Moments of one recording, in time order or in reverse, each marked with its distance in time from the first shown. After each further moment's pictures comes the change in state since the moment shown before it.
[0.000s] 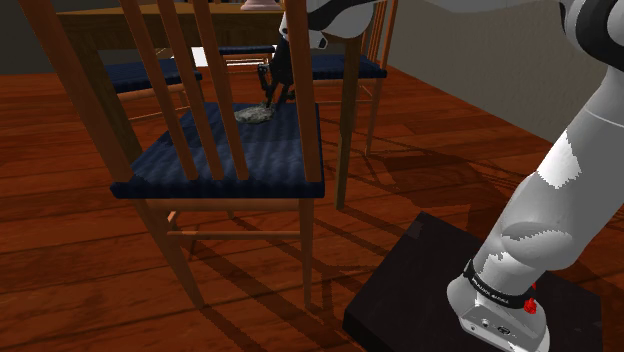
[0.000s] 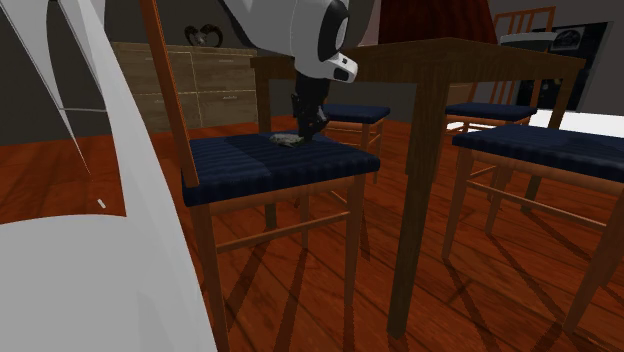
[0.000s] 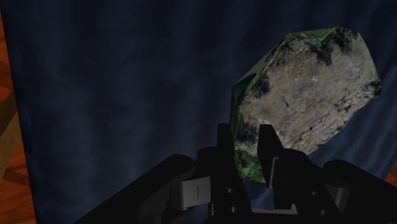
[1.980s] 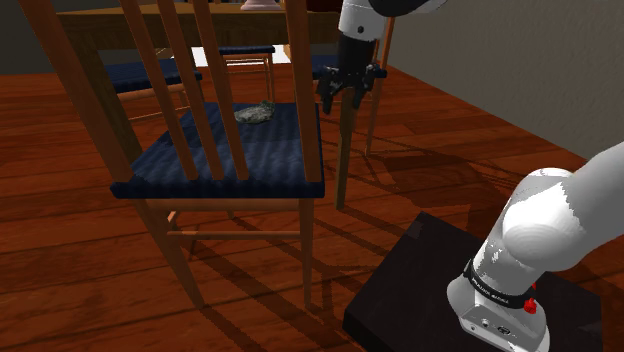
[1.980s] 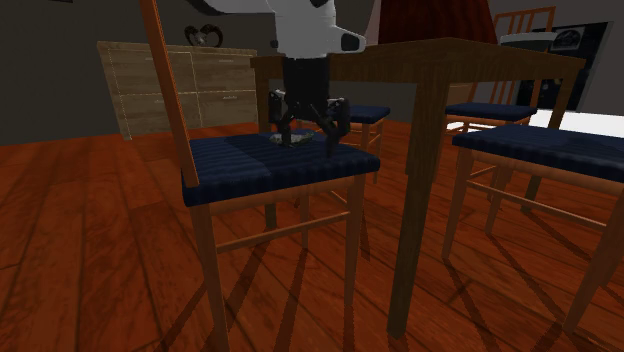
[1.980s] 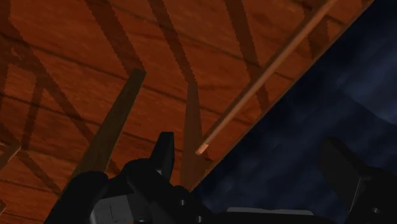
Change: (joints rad) arm 0.028 -0.426 -0.057 -0.302 -0.165 -0.317 -0.423
